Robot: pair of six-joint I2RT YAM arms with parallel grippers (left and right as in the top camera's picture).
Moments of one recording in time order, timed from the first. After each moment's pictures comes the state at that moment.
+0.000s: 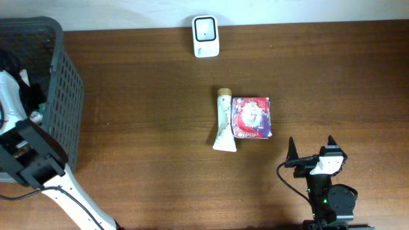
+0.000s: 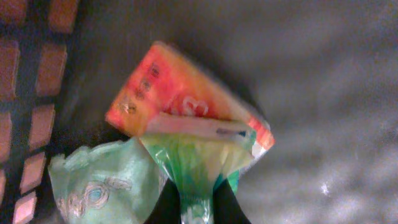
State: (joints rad) left arm 0.57 2.40 2.21 -1.19 -0.17 0.13; right arm -0.04 0.01 0.01 -0.08 -0.02 -0.02
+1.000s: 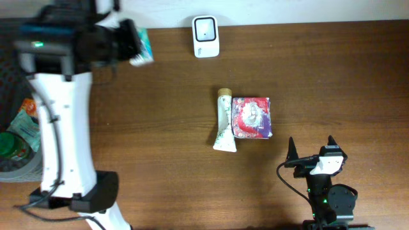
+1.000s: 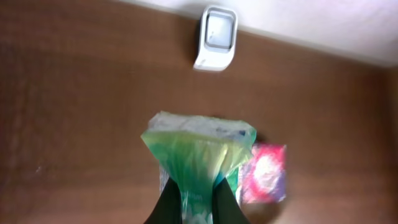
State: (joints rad) left arm -0.16 1.93 2.59 -1.57 0.17 -0.34; right arm -0.04 0.01 0.01 -0.08 -0.02 -0.02
